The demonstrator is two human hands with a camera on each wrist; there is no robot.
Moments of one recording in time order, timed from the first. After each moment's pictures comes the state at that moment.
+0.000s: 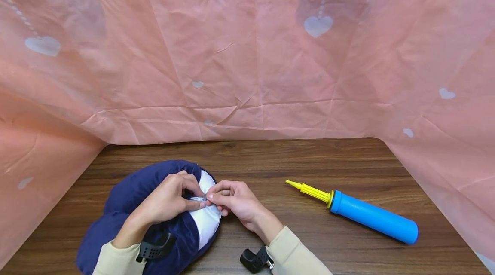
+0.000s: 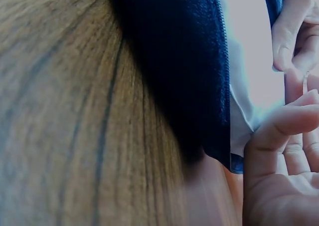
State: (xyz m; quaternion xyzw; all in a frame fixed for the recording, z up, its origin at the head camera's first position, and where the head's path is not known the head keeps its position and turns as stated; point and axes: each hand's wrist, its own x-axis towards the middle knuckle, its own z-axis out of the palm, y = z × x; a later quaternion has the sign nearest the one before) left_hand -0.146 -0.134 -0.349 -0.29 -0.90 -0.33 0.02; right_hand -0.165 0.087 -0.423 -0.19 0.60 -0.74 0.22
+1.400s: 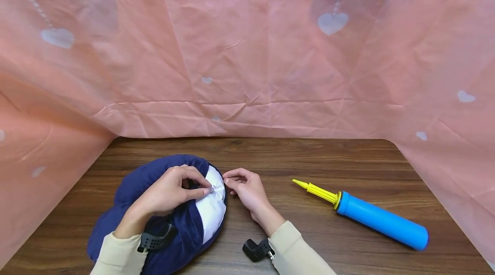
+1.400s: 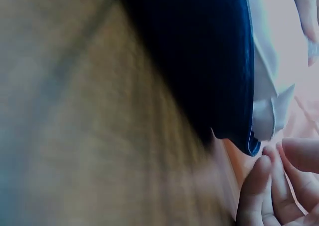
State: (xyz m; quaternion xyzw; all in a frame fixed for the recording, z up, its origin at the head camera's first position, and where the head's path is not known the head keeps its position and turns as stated) left_hand -0.142 -0.138 -0.340 -0.21 -0.91 -0.37 0.01; right_hand -0.185 0.080 -0.424 -0.07 0.69 -0.71 0.08
